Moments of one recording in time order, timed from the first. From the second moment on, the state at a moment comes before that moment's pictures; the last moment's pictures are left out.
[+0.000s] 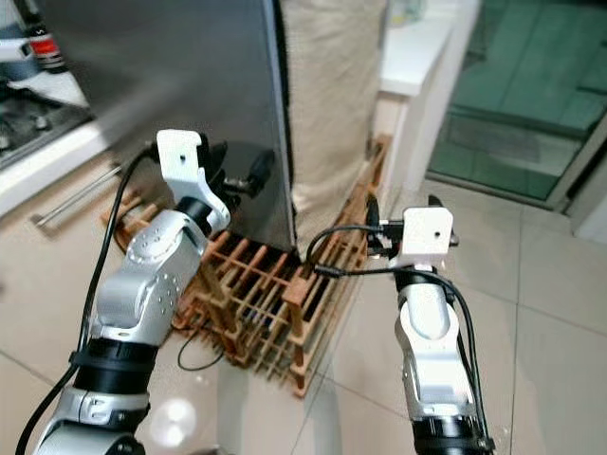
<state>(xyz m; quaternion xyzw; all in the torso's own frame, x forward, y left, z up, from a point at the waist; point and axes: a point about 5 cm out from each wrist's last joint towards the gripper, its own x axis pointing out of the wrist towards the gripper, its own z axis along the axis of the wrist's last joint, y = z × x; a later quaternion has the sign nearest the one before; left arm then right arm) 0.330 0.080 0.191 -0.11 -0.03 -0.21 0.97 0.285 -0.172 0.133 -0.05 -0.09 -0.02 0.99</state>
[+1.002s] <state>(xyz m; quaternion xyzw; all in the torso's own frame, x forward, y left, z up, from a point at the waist) 0.333 0.101 0.178 -0.06 -0.06 -0.19 0.98 0.276 -0.179 0.136 -0.05 -0.09 -0.04 0.99</state>
